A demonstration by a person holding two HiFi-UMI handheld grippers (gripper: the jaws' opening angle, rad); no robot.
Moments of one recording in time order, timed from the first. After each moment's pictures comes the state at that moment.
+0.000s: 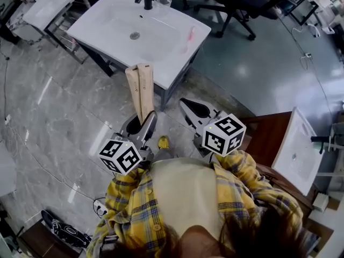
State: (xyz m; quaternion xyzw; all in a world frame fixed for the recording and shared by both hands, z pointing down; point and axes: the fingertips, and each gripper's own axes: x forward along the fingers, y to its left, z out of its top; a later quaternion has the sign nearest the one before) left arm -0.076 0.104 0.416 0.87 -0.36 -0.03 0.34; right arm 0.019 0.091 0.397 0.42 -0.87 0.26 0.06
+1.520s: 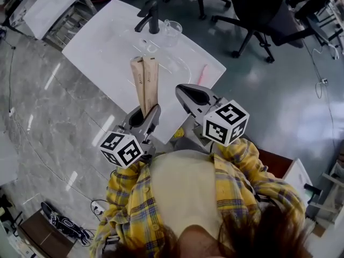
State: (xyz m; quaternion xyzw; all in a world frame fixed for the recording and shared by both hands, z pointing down) left arm -0.021 -0.118 0.420 0.85 -0.39 -0.03 0.34; right arm 0.049 -0.156 0.383 0.34 -0.91 0.24 0.06
